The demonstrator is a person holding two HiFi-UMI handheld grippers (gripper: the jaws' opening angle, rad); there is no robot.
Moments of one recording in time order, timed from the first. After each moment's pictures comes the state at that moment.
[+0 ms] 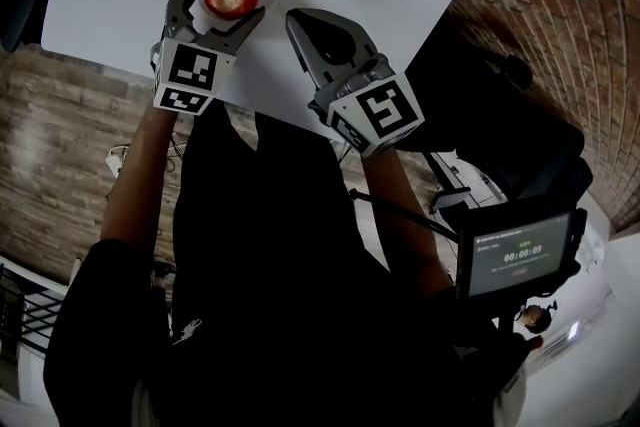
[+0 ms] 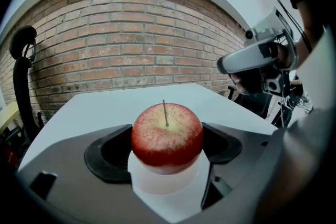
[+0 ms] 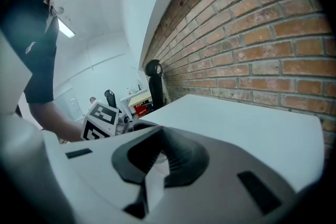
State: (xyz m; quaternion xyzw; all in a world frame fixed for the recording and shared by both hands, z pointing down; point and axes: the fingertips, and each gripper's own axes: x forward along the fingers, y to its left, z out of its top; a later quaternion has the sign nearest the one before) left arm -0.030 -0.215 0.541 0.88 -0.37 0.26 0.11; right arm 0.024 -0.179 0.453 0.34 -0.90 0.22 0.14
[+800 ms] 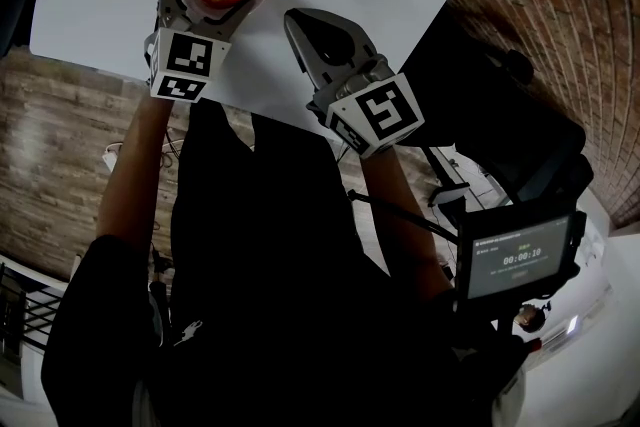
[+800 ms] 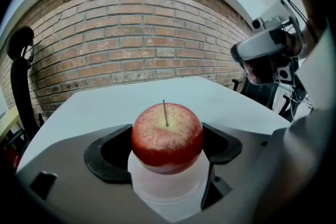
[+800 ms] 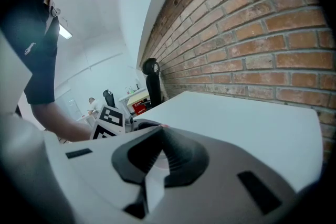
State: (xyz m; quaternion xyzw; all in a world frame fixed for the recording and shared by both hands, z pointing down) left arm -0.038 -0.221 0.562 0.87 -0.38 0.29 0.10; right arm 0.028 -0.171 0.456 0.35 -0.90 0.23 0.14
